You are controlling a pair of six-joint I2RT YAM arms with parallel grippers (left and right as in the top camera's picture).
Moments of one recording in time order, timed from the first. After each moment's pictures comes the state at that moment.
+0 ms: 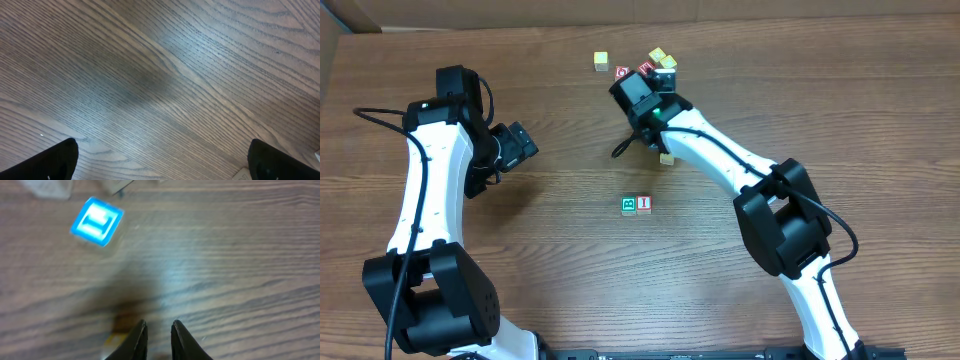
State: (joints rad) left arm 0.18 1.75 1.47 -1.14 0.02 -0.49; right arm 0.64 2.33 1.92 -0.74 0.43 0.59
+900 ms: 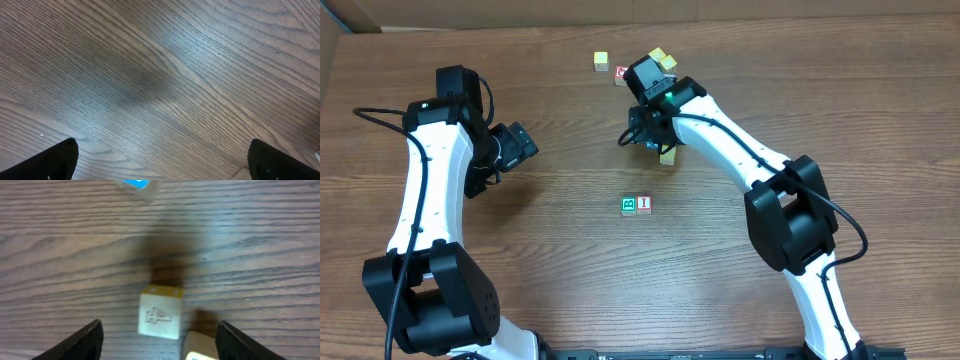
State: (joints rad) left arm 0.18 1.75 1.47 -1.14 0.02 -0.49; right arm 0.60 2.33 2.00 -0.88 0.07 0.59
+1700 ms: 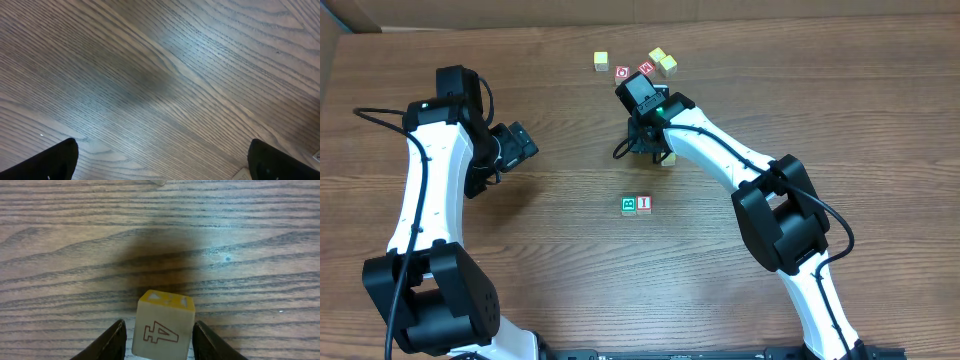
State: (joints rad) left arm 0.18 1.75 1.47 -1.14 0.02 -0.49; right arm 0.63 2.36 1.92 -0.76 0.11 0.59
